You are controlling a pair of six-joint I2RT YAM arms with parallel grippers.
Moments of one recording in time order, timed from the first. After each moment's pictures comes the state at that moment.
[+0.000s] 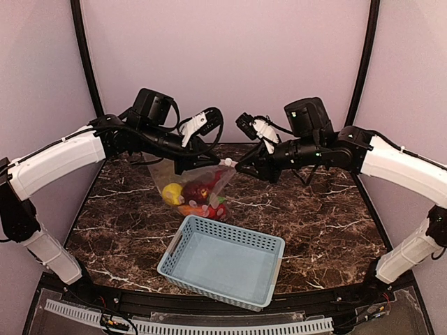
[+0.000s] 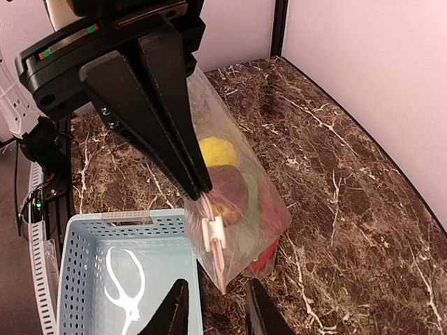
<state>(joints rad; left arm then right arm) -0.77 1.54 1.52 -0.57 0.49 0.35 0.90 1.42 1.38 -0.48 -0.24 -0.11</state>
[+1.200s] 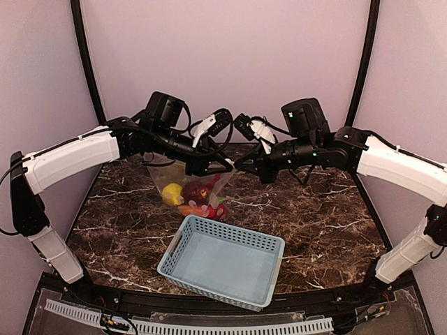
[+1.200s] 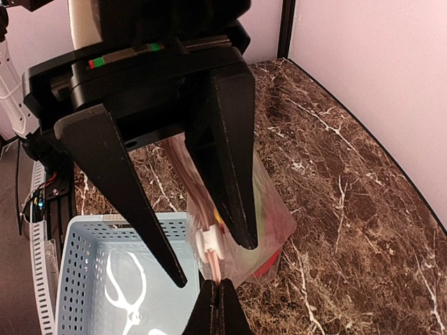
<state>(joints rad) -0.77 1.63 1.54 -0.50 0.64 0.27 0.90 1.44 1.38 -0.46 -0.27 -0.12</state>
